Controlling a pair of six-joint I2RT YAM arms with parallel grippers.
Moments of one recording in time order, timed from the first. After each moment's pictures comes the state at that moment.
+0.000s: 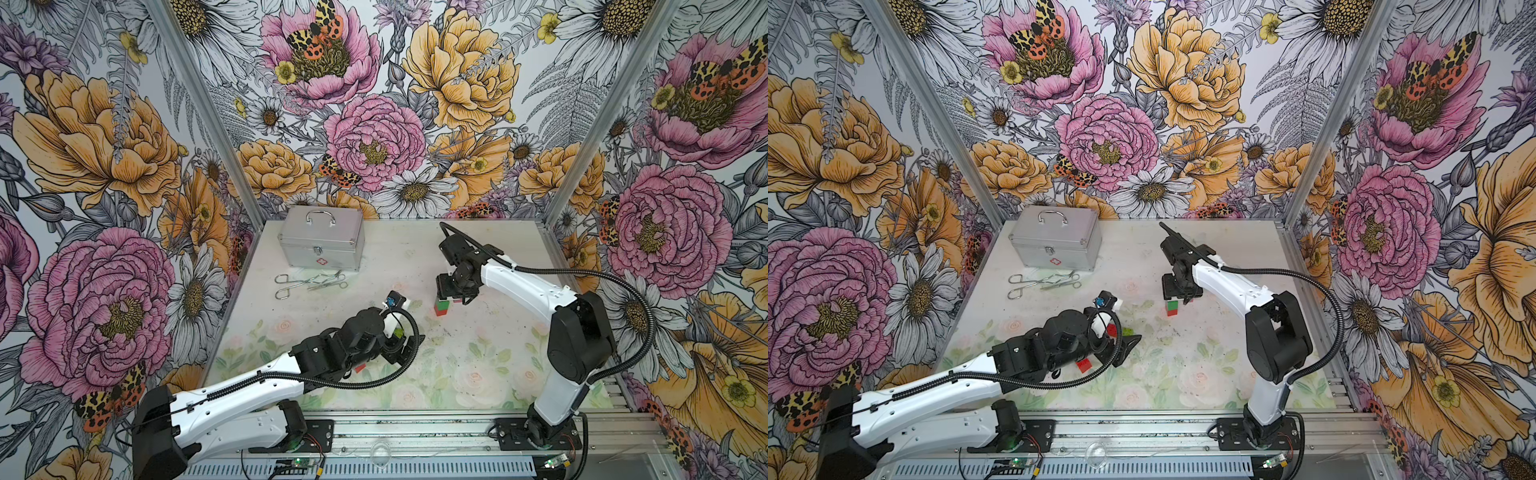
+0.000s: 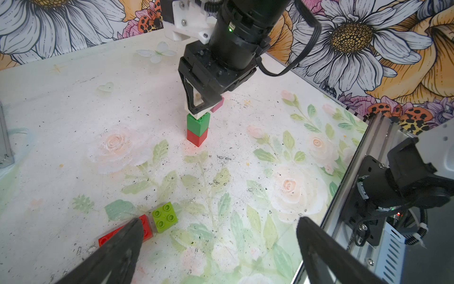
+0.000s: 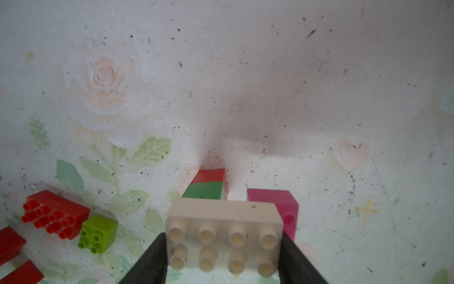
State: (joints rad) left arm -1.06 0.99 0.74 -0.29 -0.16 -0.28; right arm 0.50 1.77 1.44 -0.95 0.02 0.38
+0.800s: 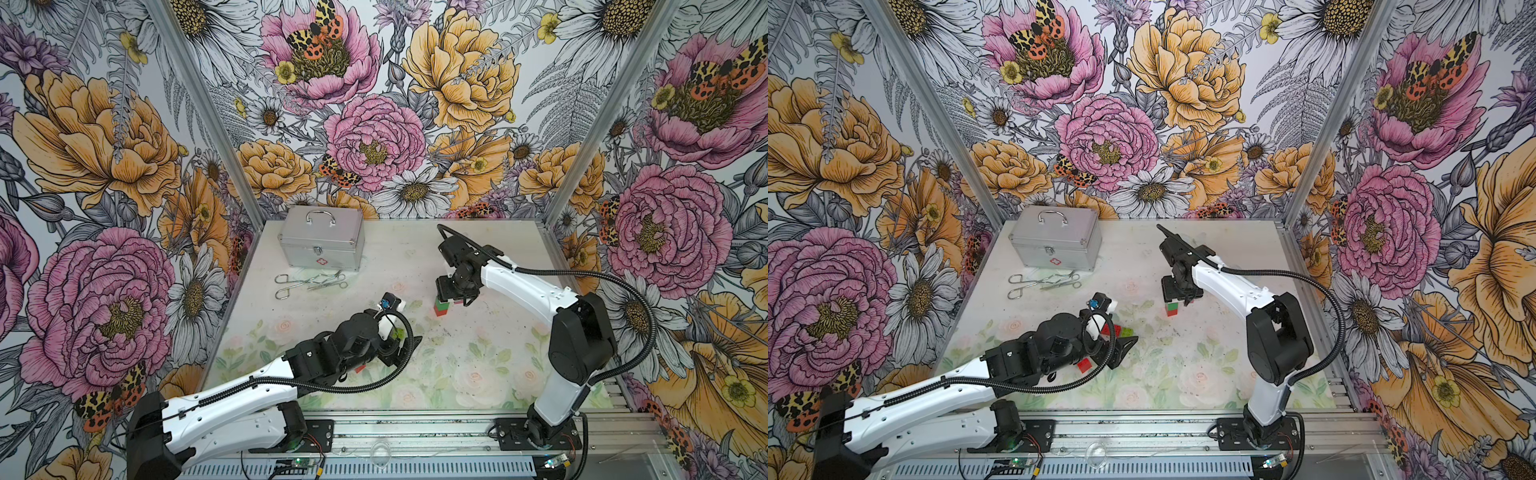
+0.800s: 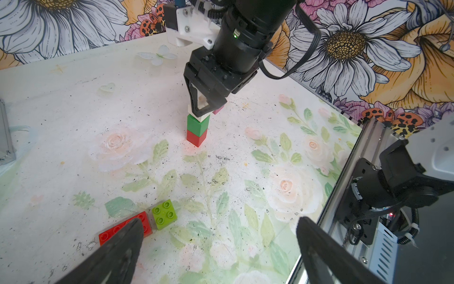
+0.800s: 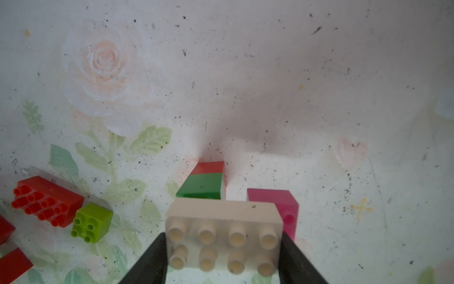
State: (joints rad) left arm -1.07 0.94 0.71 -0.29 -0.17 -0.29; right arm 0.51 1.77 1.43 -0.97 0.02 0.33
